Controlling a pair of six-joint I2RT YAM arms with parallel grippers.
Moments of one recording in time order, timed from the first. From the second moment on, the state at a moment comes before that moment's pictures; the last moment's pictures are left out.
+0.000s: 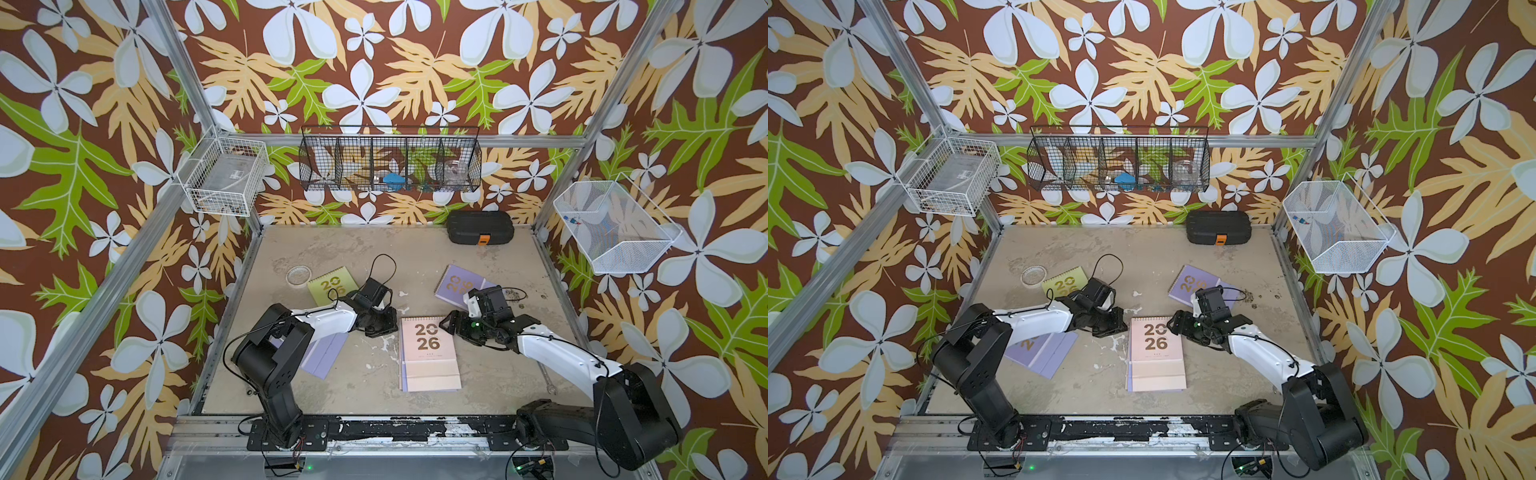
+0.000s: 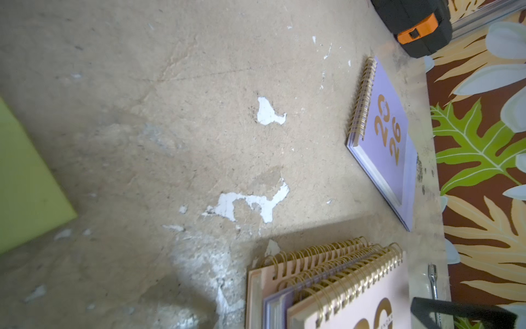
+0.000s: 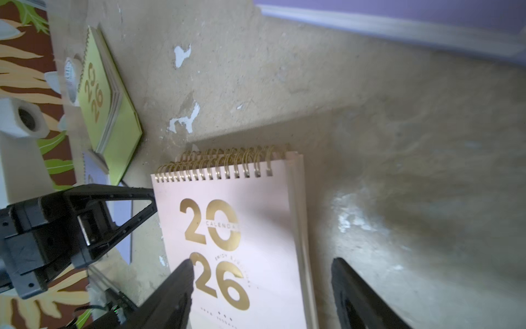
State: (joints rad) left arm -0.62 1.74 0.95 -0.25 0.36 -0.78; right arm 0.36 1.28 0.66 -0.36 -0.31 0.66
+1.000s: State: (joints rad) left arm -0.68 1.74 0.88 -0.24 0.37 -0.80; right arm 0.35 1.32 0.61 -0.50 -0.20 0.50
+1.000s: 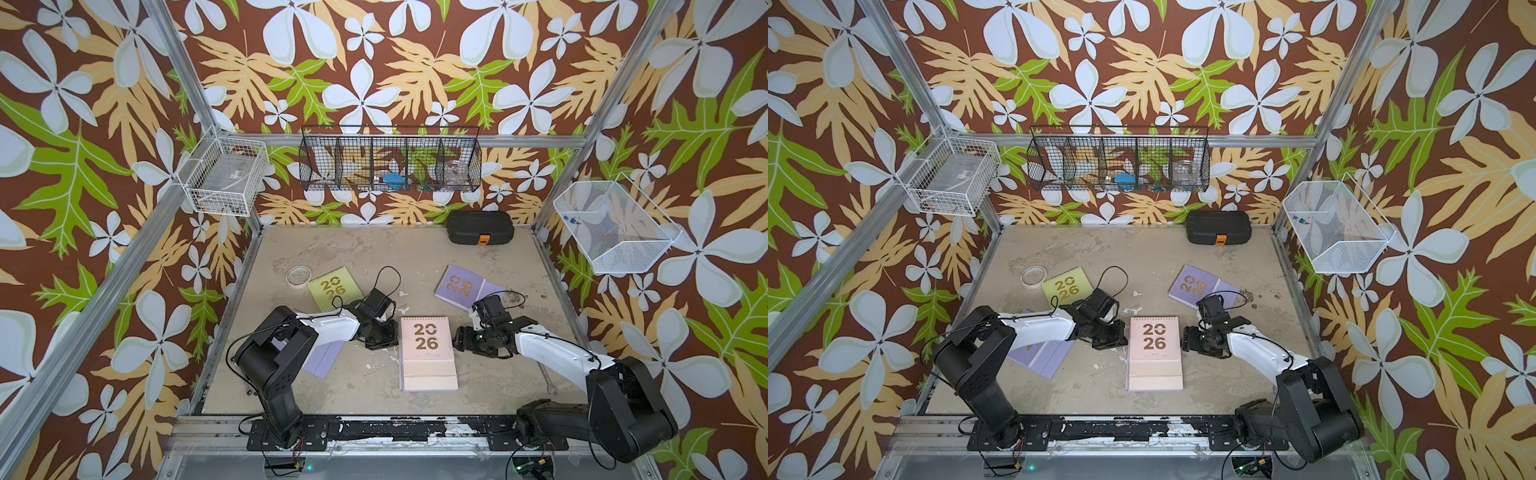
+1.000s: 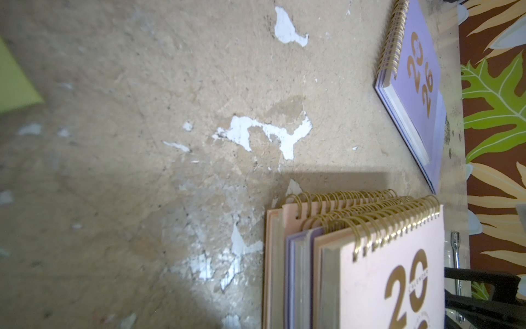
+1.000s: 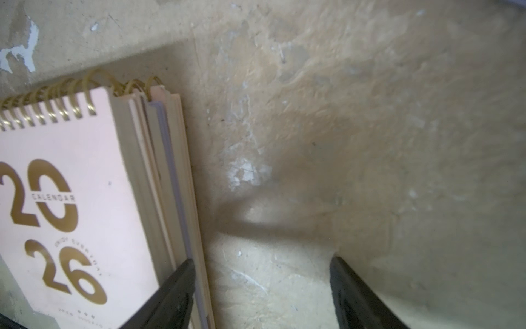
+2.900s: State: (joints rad) left arm -0.53 2.47 1.98 -0.33 0.69 -0.66; right arm -0.06 1.92 1.22 -0.47 -0.48 0.43
